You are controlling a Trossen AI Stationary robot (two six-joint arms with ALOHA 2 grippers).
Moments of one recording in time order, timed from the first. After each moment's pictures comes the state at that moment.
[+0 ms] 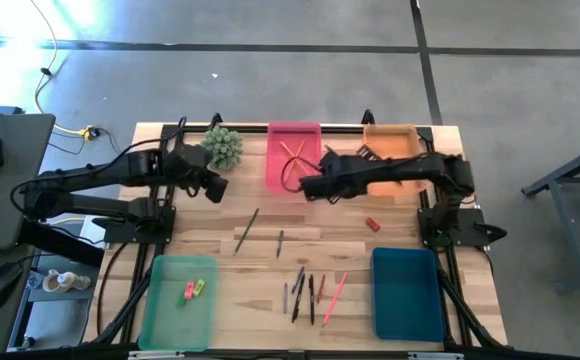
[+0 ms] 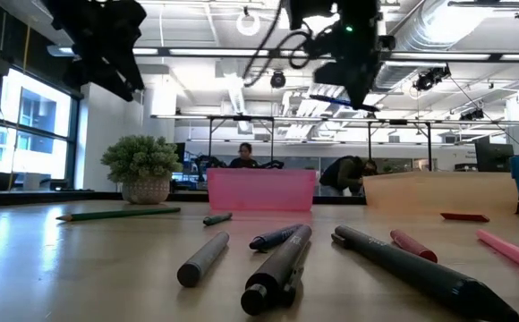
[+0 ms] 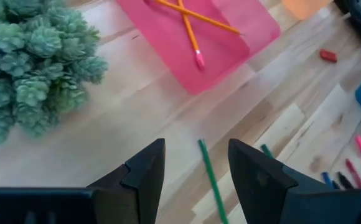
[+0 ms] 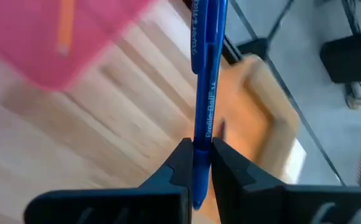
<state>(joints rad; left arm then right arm) 0.38 0.88 0.82 -0.80 -0.14 -0.66 -0.04 1.84 1.64 -1.55 0.68 0.79</state>
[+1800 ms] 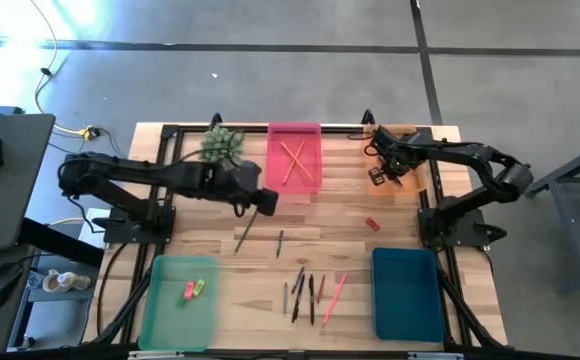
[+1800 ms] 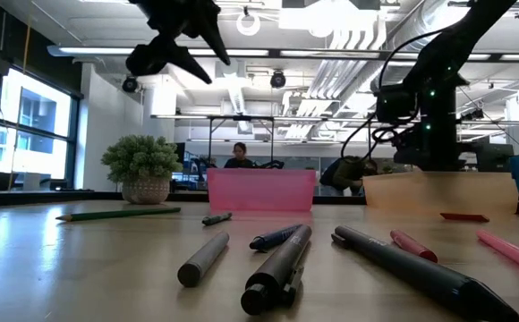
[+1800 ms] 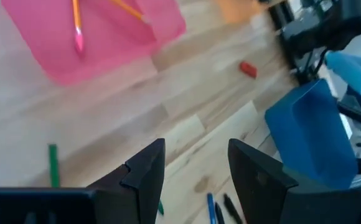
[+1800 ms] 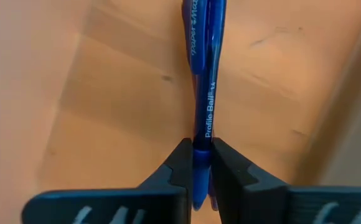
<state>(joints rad) 0.09 1.38 1.12 -0.58 -0.19 -1.09 -0.79 1.42 0.72 -0.75 0.21 0.33</state>
